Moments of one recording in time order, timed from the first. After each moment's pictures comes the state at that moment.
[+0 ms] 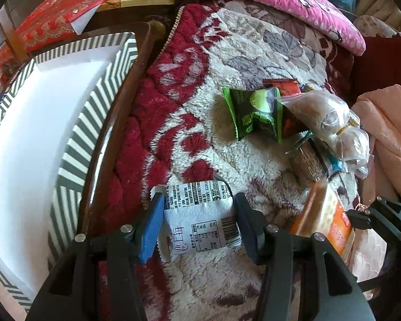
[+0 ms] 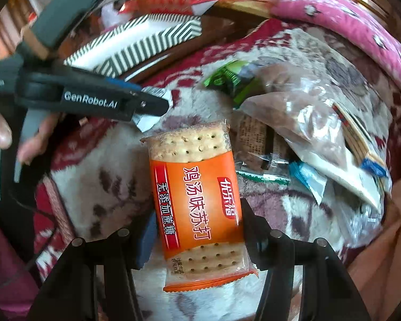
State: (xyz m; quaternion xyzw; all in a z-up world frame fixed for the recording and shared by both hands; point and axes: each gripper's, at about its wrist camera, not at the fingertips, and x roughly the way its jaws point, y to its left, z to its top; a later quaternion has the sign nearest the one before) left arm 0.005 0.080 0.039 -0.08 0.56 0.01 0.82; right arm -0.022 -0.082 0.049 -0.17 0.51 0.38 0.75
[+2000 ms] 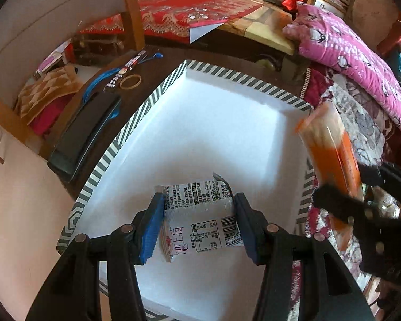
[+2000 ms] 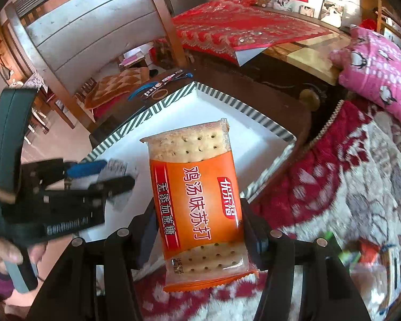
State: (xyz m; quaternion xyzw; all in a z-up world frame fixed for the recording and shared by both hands) left arm -0.036 0.277 0.090 -0.14 0.52 0.17 0.83; right arm 0.046 0.136 0.113 -0.12 0.48 0.43 0.75
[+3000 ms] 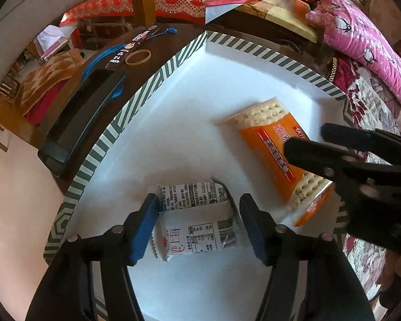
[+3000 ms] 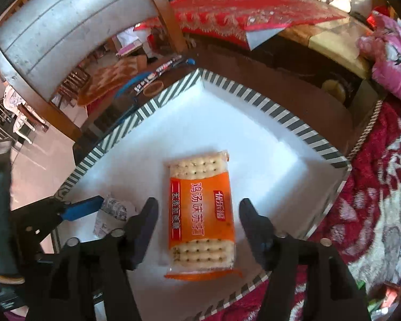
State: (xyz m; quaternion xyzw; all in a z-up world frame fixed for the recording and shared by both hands) left arm -0.022 0.296 0.050 -0.15 0.55 0.19 0.80; right arm 0.079 0.203 0.076 -0.12 0.51 0.43 0.73
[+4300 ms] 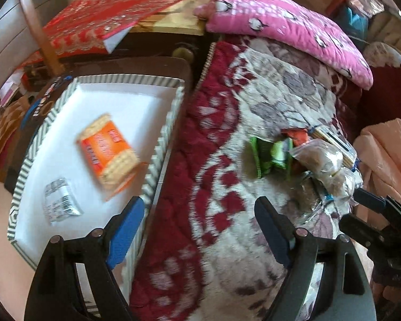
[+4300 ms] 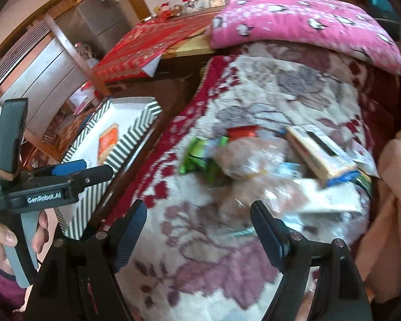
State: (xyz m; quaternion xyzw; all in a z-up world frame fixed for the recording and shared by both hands) left arm 0.005 0.116 0.101 -0.09 0.53 0.05 0.84; right arm 0.026 -0.097 0.112 0.02 0.50 0.29 0.81
